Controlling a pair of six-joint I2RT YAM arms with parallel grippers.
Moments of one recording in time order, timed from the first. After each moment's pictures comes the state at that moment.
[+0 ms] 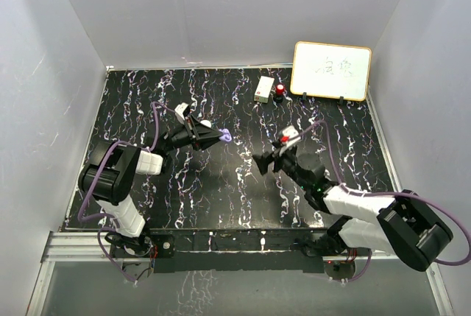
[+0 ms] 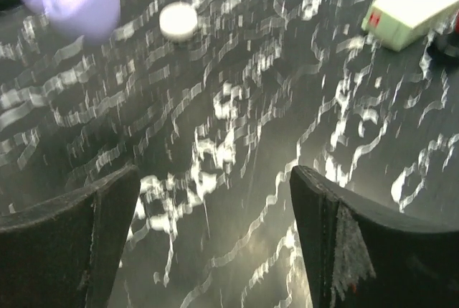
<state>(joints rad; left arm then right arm) -0.28 1.72 0.55 1.20 0.93 -1.58 0.65 1.15 0.32 0.76 0.03 0.07</state>
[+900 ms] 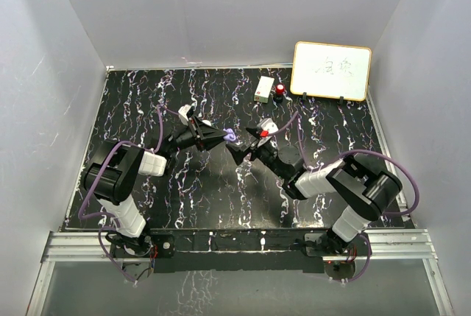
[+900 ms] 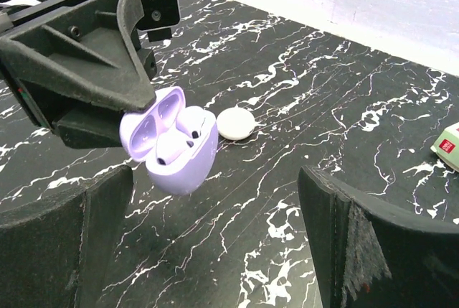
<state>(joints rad) -0.33 1.74 0.55 1.22 0.84 -1.63 0.74 1.61 0.44 1.28 -0.03 0.05</state>
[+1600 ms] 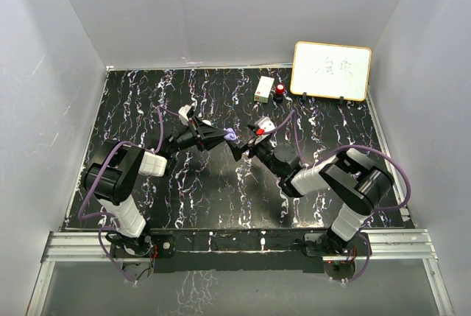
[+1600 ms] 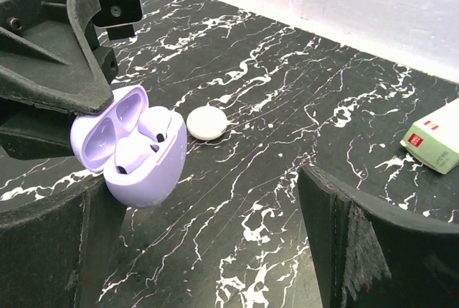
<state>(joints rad) -0.33 1.74 0.54 1.23 0.83 -1.66 0.74 1.68 0.49 1.29 0.05 0.00</state>
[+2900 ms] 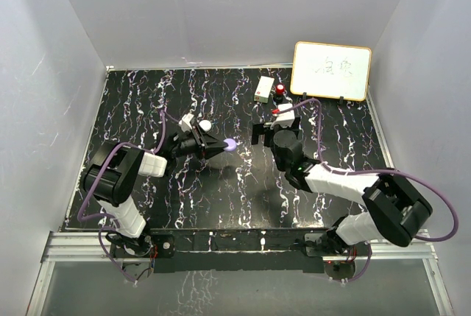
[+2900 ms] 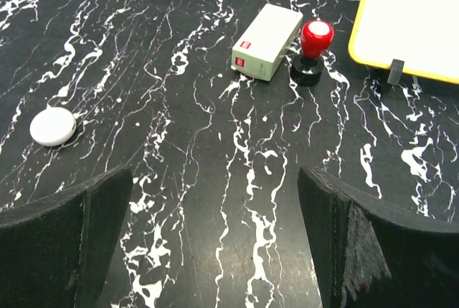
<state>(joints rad) -0.34 1.73 0.54 0.96 0.81 -1.40 0.73 1.38 0.60 0.63 0.57 0.12</state>
